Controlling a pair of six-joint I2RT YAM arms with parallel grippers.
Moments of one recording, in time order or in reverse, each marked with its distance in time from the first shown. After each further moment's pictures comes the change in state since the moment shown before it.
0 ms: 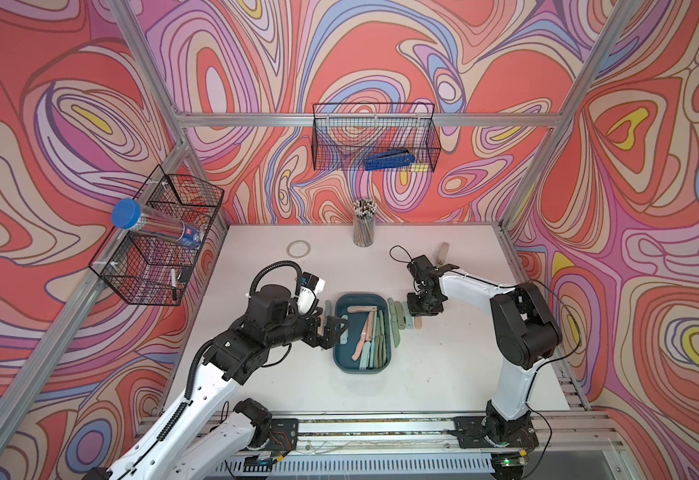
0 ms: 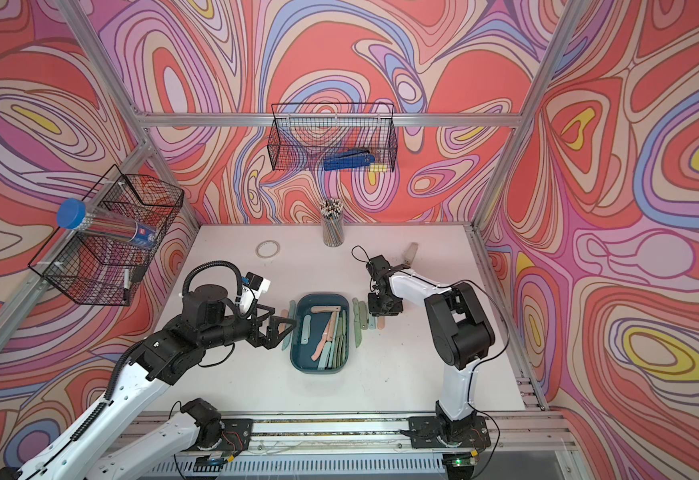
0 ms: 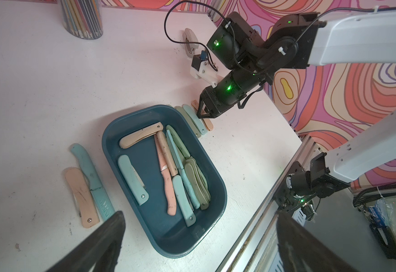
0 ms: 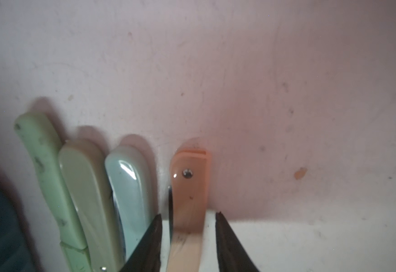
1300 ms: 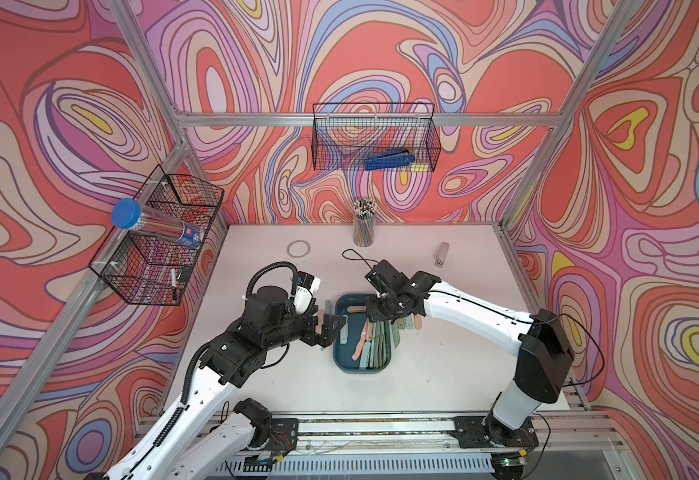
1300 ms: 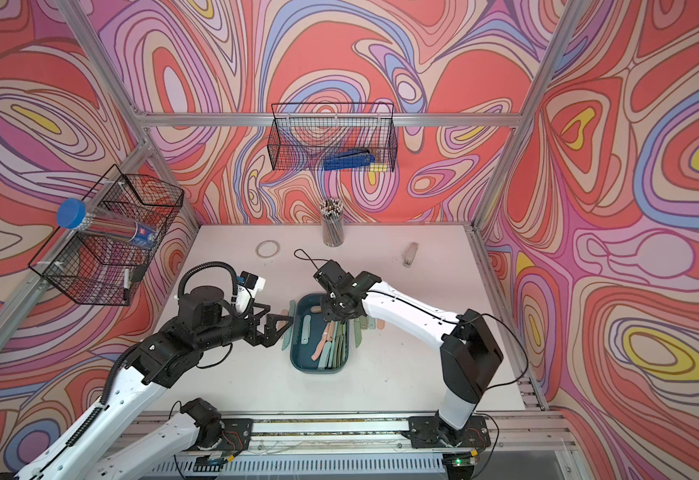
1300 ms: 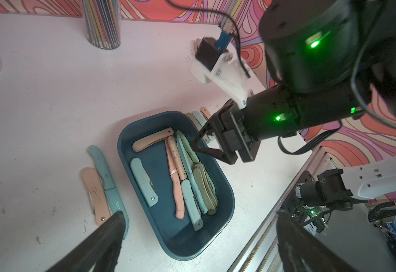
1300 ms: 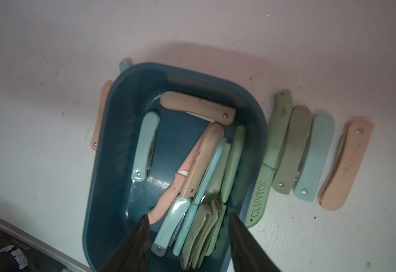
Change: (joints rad) left arm 0.000 -0.025 0.000 -0.002 -0.070 -0.008; right arm 0.417 -0.131 0.159 -0.065 0.034 0.266
